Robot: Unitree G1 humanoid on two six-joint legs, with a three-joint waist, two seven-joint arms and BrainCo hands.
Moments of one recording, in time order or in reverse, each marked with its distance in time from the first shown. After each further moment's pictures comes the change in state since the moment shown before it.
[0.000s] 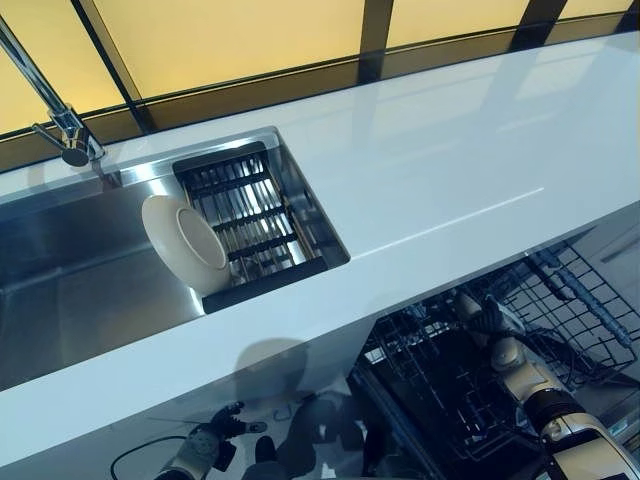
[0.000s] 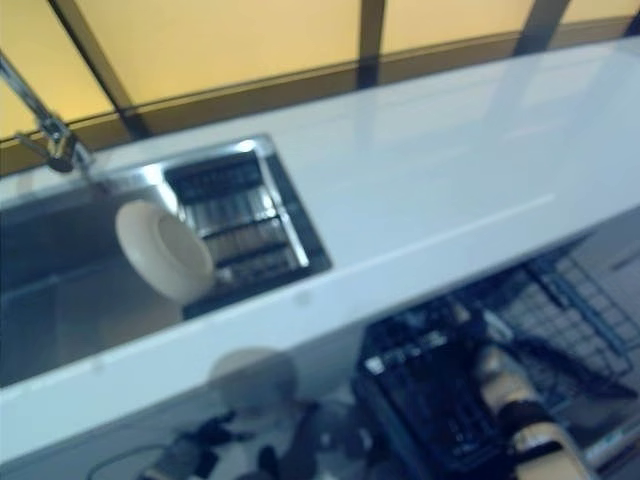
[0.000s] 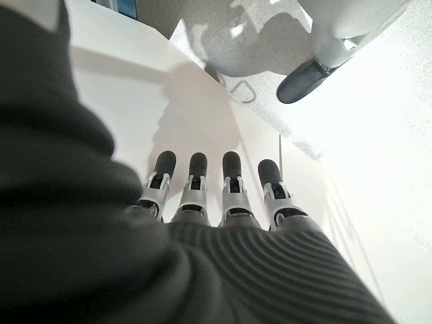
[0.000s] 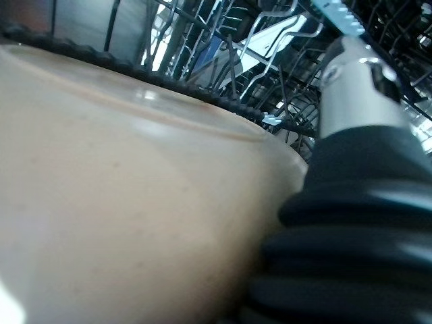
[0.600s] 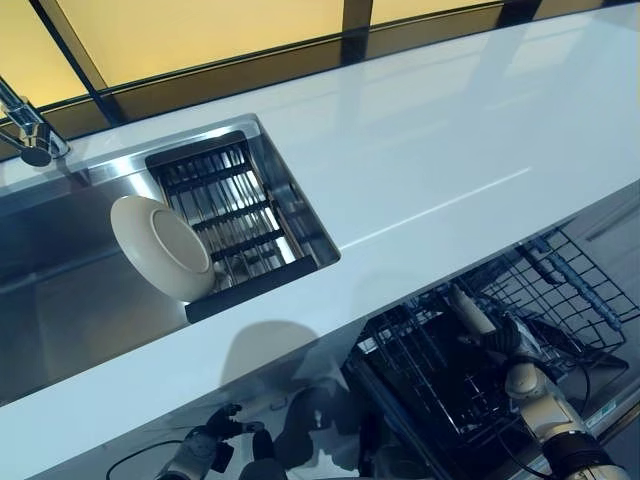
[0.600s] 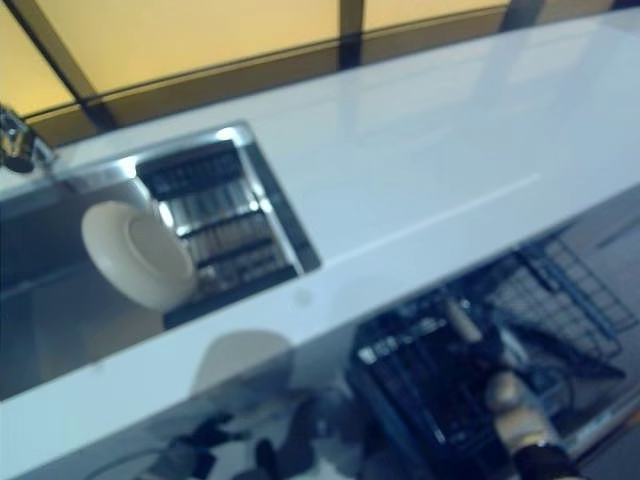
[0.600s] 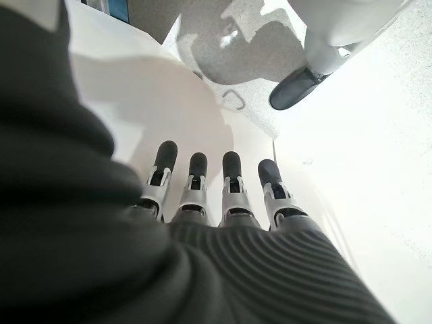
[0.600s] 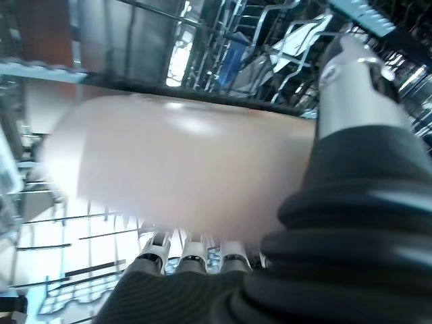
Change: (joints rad) left arm 0.028 -0.002 0.060 -0.030 0.000 0.016 0.003; right arm 0.265 -0.001 -0.152 -0.302 0.008 0.028 -0.013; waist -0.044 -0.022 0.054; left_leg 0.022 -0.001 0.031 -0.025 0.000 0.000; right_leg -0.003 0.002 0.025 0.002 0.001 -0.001
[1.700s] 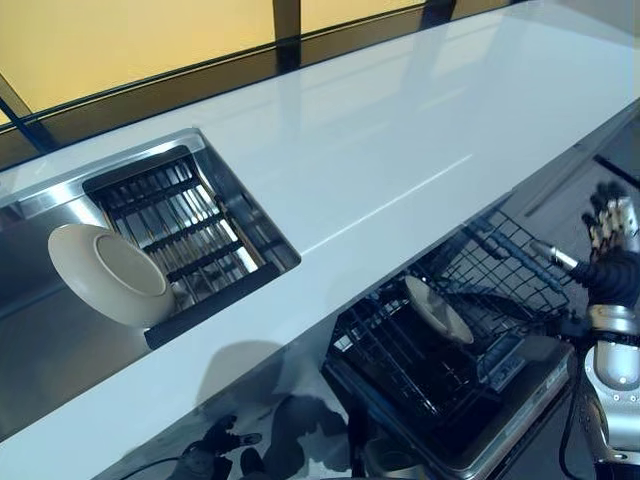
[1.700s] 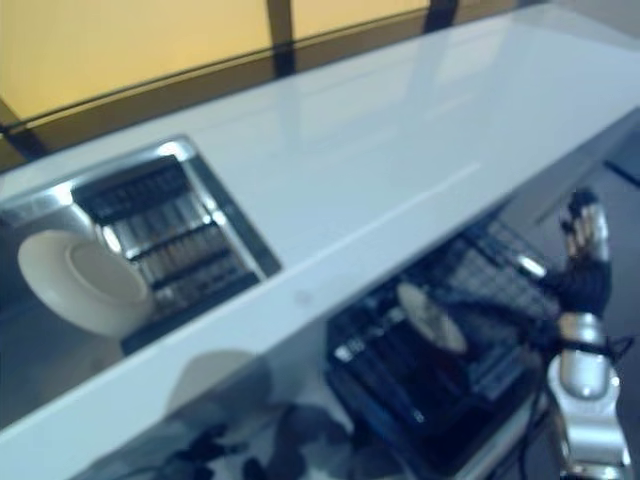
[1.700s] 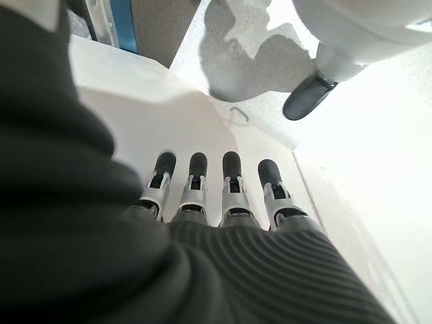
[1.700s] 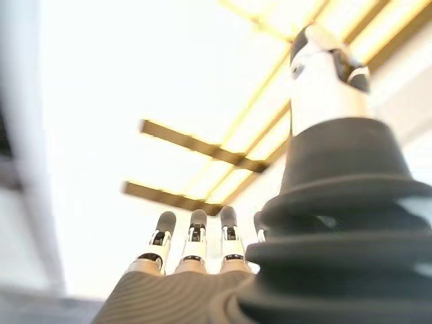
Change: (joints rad) left arm 0.056 -0.023 0.035 0.056 -0.005 -0.037 0.022; right arm 0.089 -0.026 -0.378 -0.666 0.611 -0.444 0.038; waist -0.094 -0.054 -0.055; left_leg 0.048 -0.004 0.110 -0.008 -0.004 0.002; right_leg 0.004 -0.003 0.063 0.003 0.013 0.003
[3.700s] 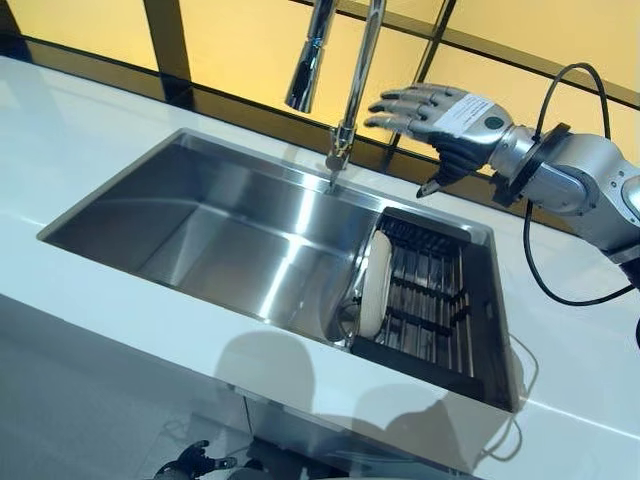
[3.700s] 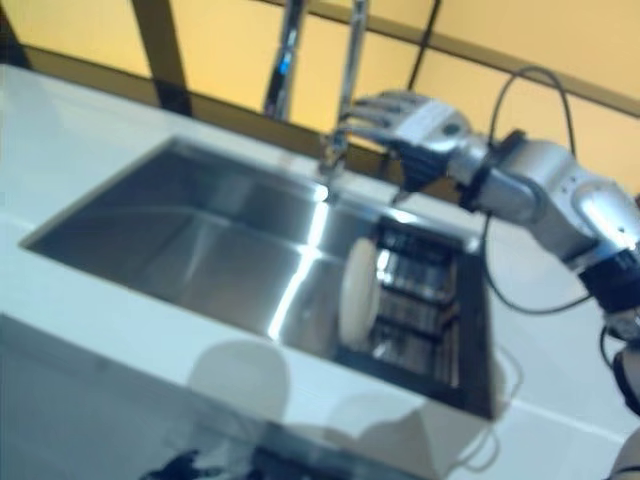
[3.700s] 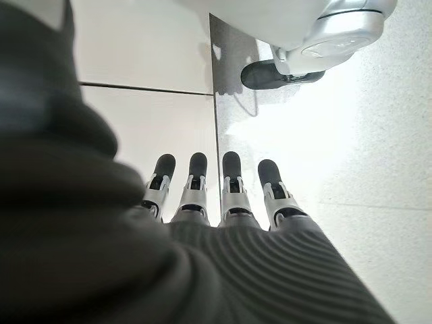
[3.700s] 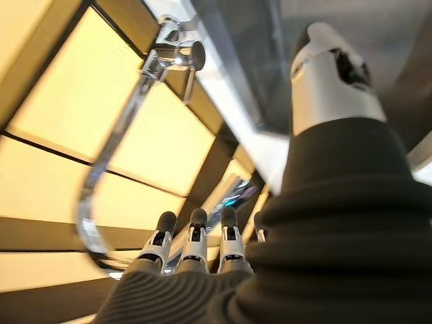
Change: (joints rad) left arm 0.026 0.067 0.042 0.053 0.043 0.015 -0.007; right arm -1.132 -0.521 0.898 0.370 -0.862 -0.160 0.346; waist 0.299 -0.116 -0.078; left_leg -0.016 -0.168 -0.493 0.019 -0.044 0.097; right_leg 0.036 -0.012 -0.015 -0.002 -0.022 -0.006
